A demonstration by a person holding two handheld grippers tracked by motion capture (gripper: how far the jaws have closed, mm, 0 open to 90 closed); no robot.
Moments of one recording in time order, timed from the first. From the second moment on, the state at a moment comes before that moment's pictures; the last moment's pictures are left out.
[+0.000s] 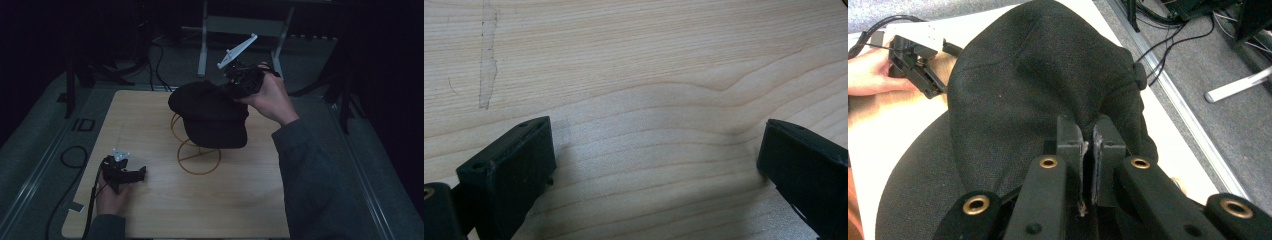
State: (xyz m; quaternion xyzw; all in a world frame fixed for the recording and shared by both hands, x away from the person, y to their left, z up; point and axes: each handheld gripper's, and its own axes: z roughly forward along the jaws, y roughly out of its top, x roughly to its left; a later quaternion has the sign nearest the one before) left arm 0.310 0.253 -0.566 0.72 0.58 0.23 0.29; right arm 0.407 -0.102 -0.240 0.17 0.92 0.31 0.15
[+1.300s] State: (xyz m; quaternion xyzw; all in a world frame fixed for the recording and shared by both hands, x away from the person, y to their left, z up) left arm 0.310 0.253 -0.566 0.72 0.58 0.23 0.29; right arm 0.412 -0.071 -0.278 0.15 0.94 0.26 0.12
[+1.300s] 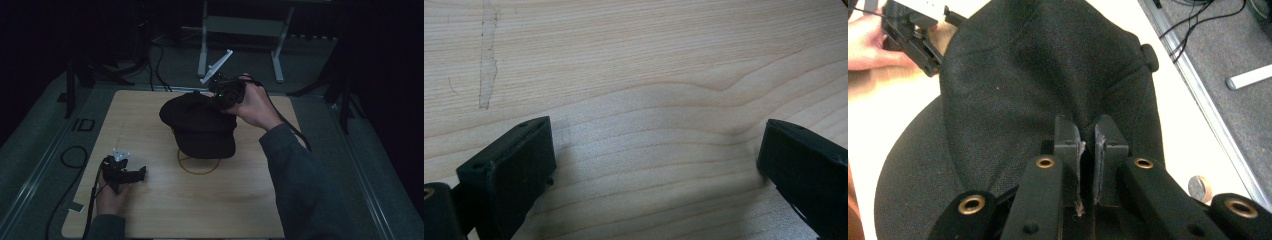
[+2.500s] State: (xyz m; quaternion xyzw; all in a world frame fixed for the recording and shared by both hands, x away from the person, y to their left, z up) left arm 0.310 0.252 -0.566 0.72 0.58 0.23 0.29; right arm 0.419 -0.068 -0.290 0.17 0.94 0.26 0.12
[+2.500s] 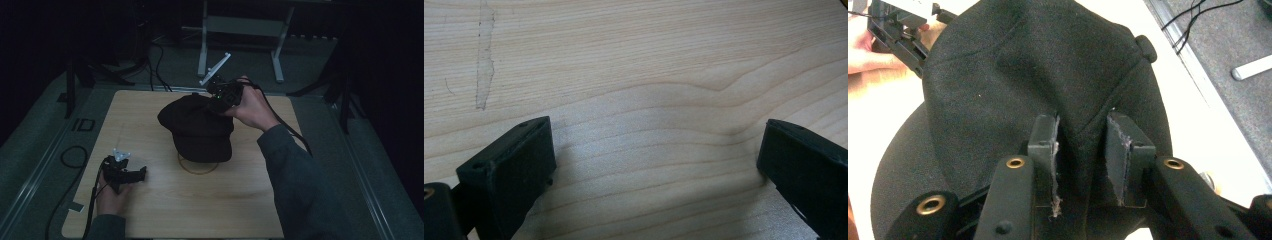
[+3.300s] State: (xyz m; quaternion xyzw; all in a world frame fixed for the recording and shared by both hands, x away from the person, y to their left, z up) left arm 0.310 0.252 -0.566 0.73 0.58 0.23 0.29; right arm 0.411 -0.062 -0.287 0.14 0.95 0.27 0.12
